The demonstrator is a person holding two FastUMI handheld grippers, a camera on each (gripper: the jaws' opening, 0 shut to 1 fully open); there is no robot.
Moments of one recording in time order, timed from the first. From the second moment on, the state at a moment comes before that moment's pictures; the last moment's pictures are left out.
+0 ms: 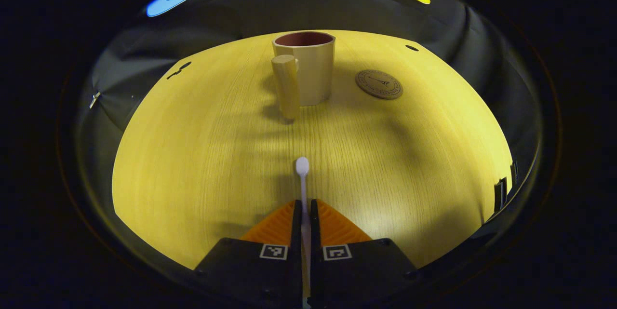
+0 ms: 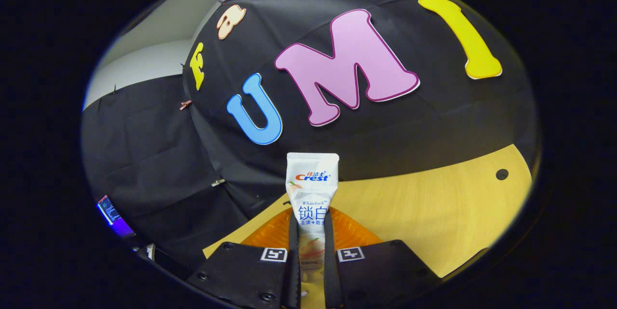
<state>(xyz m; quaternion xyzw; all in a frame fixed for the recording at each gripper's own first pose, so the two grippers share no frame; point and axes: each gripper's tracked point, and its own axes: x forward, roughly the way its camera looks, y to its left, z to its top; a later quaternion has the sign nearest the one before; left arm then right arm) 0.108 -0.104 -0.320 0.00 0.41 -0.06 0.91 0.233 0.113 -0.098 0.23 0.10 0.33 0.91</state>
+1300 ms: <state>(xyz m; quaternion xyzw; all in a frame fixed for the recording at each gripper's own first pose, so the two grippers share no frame) 0.159 -0.057 -0.116 -0.11 0.17 -0.02 0.98 0.274 0.189 -0.234 0.09 0.17 0.34 0.92</state>
